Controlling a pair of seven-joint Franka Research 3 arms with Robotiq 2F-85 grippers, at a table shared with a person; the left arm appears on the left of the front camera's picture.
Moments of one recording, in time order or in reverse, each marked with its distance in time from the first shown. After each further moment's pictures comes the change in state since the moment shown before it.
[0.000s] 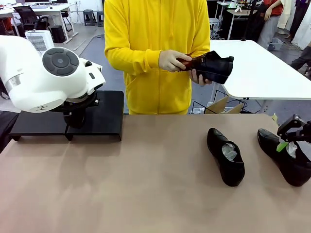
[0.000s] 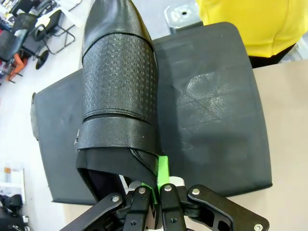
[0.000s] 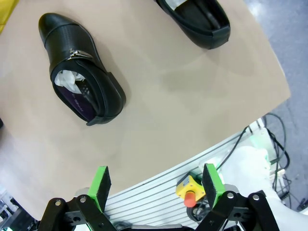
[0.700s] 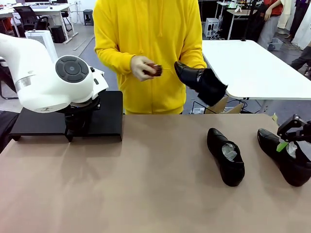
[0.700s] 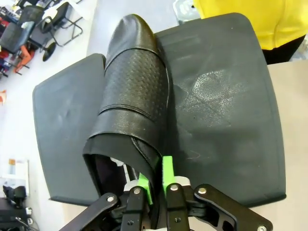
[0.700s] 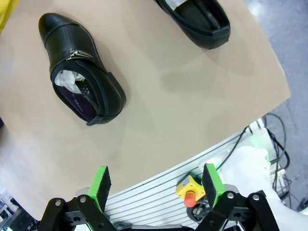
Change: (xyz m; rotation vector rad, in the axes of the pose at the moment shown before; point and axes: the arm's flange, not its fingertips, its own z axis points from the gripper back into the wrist) left arm -0.005 -0.008 -0.024 0.055 0.027 0.009; right arm 0.000 0.000 0.000 0.000 0.000 0.000
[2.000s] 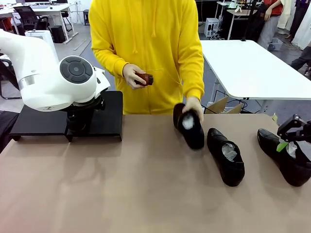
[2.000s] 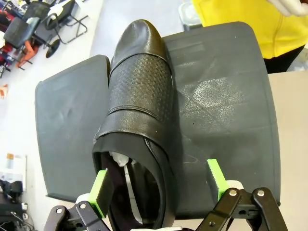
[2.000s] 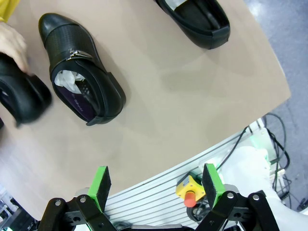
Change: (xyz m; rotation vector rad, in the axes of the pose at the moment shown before) left arm 0.003 -0.005 0.002 0.015 -0.011 0.045; right arm 0.000 0.000 0.000 0.000 0.000 0.000
